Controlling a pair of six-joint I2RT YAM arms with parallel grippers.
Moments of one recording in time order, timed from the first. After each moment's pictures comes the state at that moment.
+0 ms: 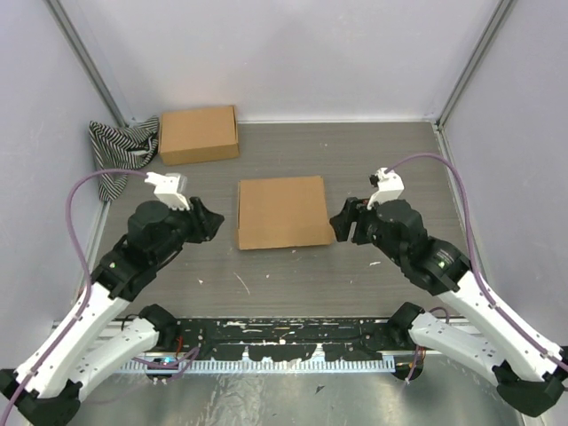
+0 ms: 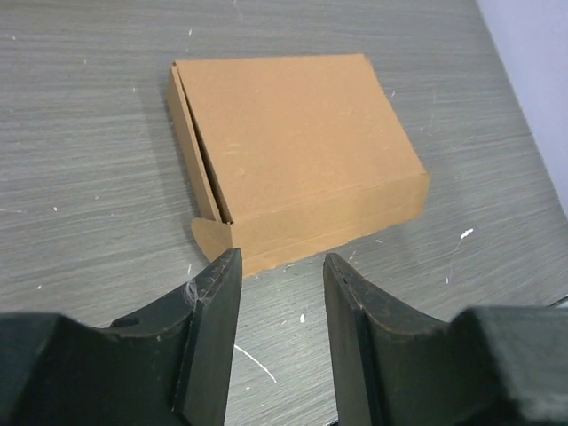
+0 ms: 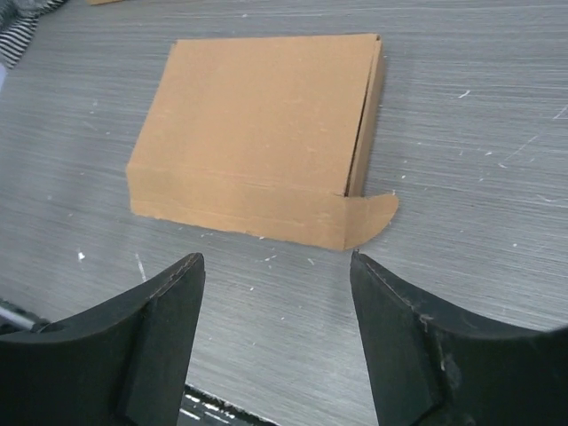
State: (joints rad) left arm -0.60 0.68 0.81 -0.48 -0.10 -0.48; right arm 0.73 0.76 0.92 -0.61 0.25 0.47
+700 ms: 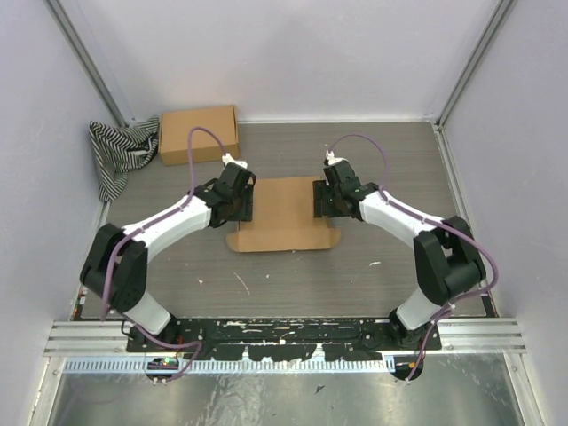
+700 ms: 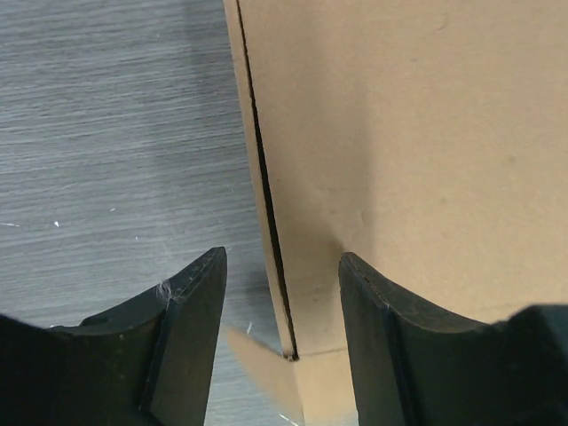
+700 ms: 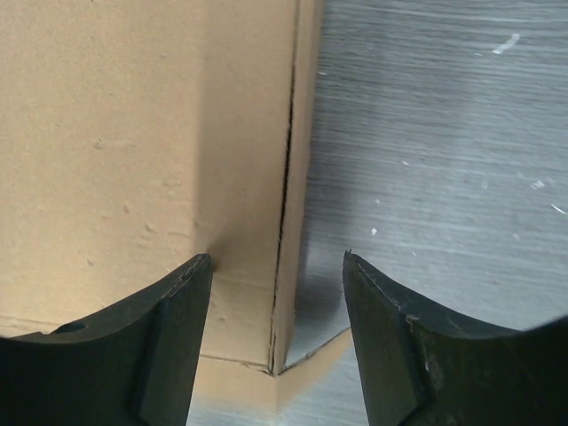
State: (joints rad) left arm -0.59 1.55 1.07 -0.45 -0.25 -0.42; right arm 0.47 1.57 1.03 -0.36 0.10 0.36
